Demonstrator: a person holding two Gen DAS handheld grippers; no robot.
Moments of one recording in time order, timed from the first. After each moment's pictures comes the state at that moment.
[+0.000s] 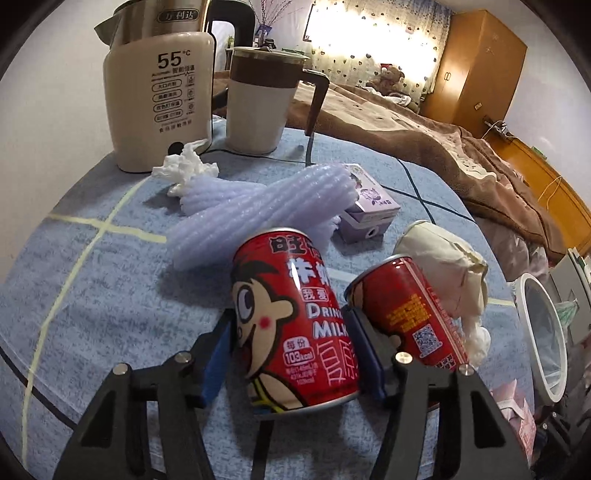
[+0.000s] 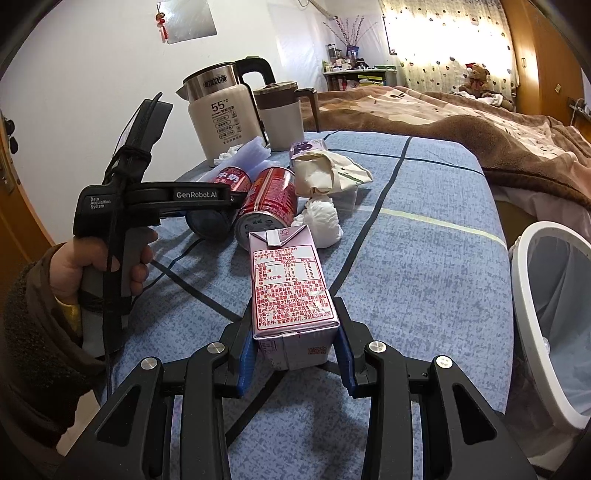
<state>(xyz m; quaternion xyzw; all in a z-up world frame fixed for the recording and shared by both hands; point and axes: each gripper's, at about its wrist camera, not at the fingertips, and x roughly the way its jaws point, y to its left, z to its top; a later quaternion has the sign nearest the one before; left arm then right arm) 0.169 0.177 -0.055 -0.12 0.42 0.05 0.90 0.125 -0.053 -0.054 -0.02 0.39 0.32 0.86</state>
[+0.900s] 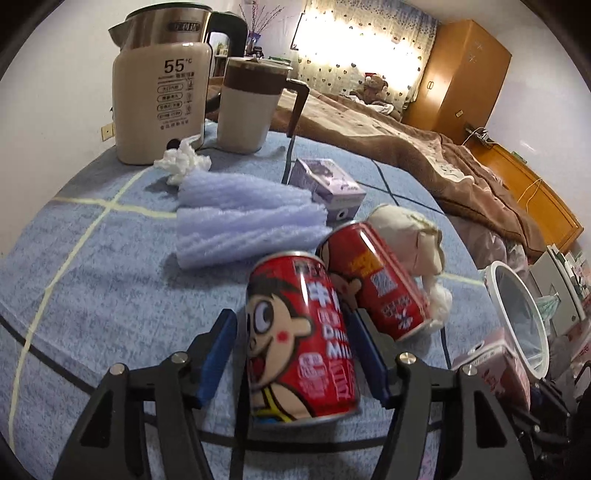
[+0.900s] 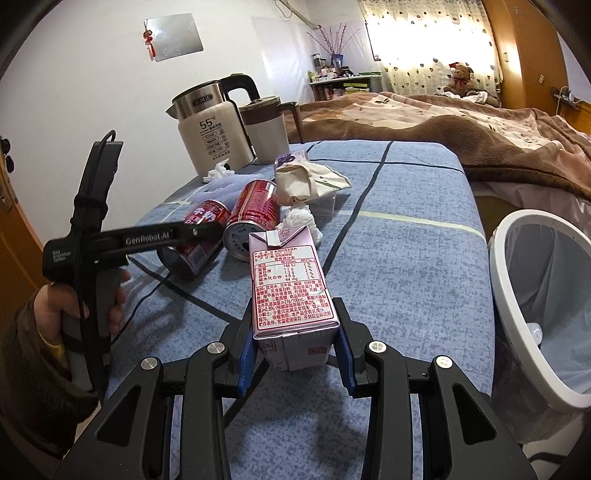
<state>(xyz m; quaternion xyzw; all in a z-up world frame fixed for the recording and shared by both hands) 0.136 0.171 -0.050 -0.14 0.40 0.02 0.91 0.119 -0.073 -0.050 0.01 0.37 0.31 0.88</state>
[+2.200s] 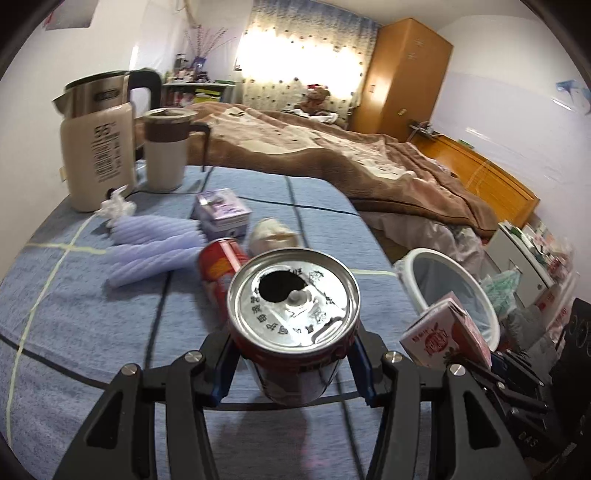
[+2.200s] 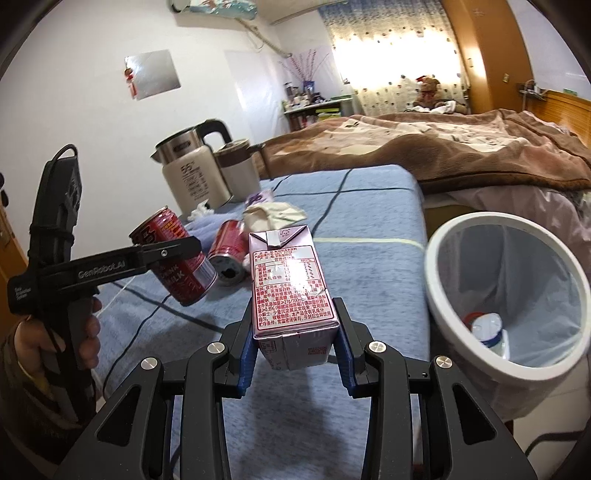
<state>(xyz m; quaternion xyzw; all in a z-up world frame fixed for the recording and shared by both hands) 0.103 0.091 0.000 -0.10 0.35 -0.07 0.93 0.096 -0.134 -0.019 0.05 0.33 0.26 0.91</state>
